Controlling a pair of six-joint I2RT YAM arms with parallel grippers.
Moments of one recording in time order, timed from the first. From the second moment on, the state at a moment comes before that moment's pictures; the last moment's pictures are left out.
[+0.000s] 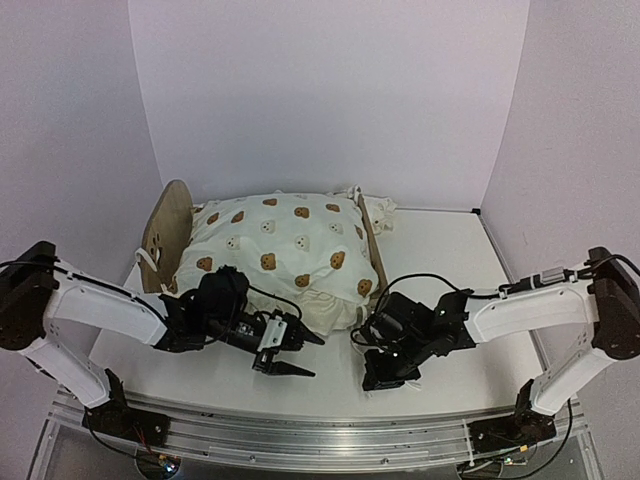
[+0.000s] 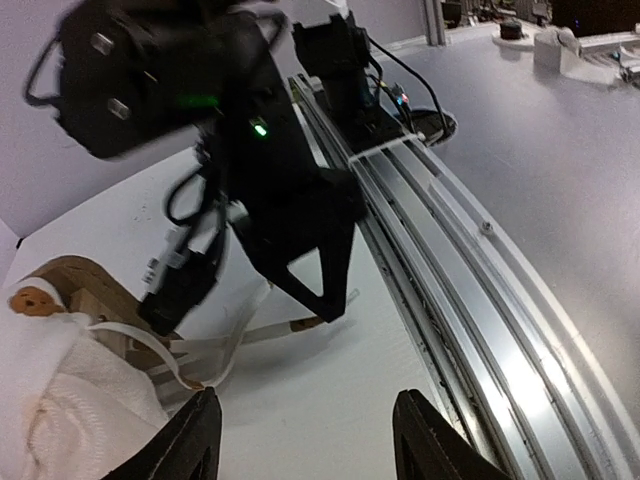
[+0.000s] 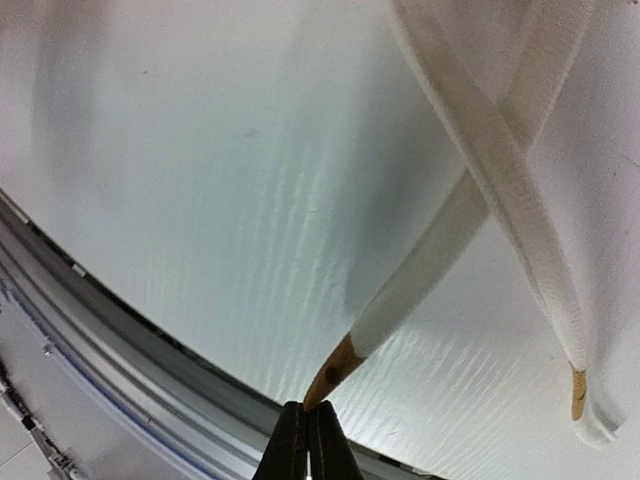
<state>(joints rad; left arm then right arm) -1.04 1.47 0.65 0.41 0.67 0.61 1.09 1.56 0.84 -0.47 -0.21 0.86</state>
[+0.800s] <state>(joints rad) -1.14 2.03 0.78 1.07 0.62 0.78 1.04 1.37 0.80 -0.35 -0.40 0.91</state>
